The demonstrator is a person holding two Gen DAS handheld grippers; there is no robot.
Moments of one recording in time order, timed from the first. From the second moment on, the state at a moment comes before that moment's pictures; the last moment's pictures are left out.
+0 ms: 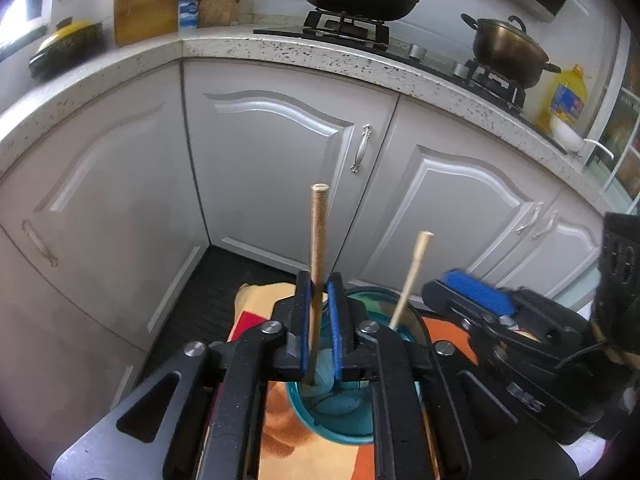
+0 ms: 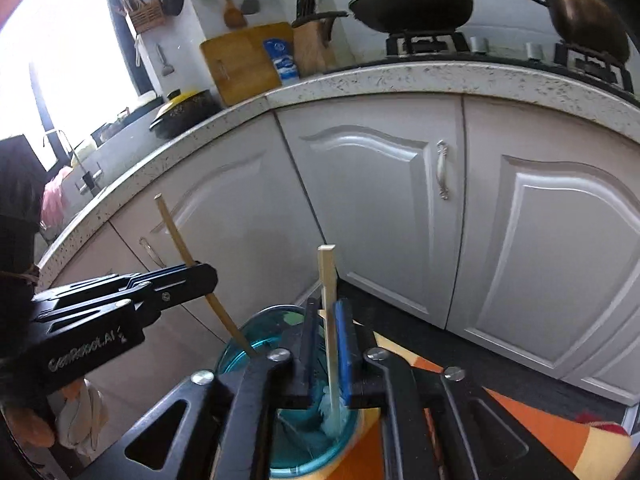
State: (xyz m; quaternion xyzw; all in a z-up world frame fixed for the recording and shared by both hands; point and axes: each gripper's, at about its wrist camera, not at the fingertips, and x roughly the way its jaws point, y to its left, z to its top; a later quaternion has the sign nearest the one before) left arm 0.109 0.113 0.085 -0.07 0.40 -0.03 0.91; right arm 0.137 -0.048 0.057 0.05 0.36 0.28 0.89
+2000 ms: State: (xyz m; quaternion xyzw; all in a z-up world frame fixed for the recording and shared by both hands) left arm 0.013 -0.040 0.011 -0.05 0.51 -0.18 0.84; right arm 0.002 -0.237 -0.042 0.12 0.51 0.11 0.84
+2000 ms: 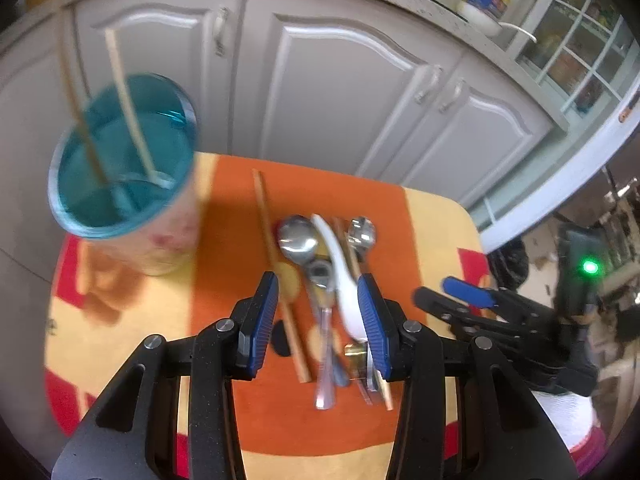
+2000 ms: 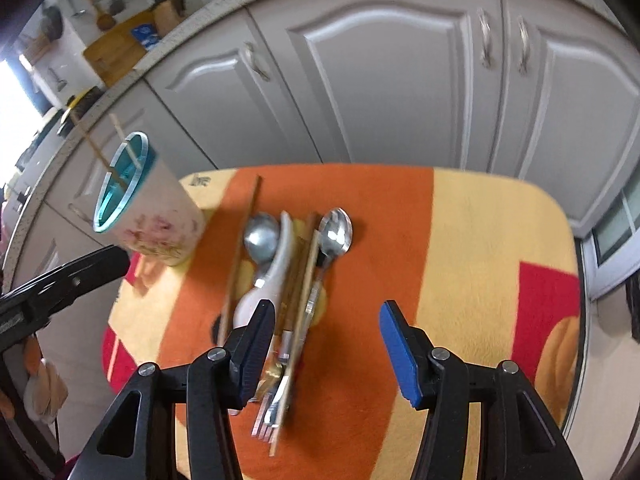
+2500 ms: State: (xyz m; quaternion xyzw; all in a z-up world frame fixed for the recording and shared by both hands) left arm 0.087 -0.097 -0.053 -0.04 0.58 -0.16 0.79; right arm 0.017 -0.267 -0.054 0.14 0.51 0.12 0.84
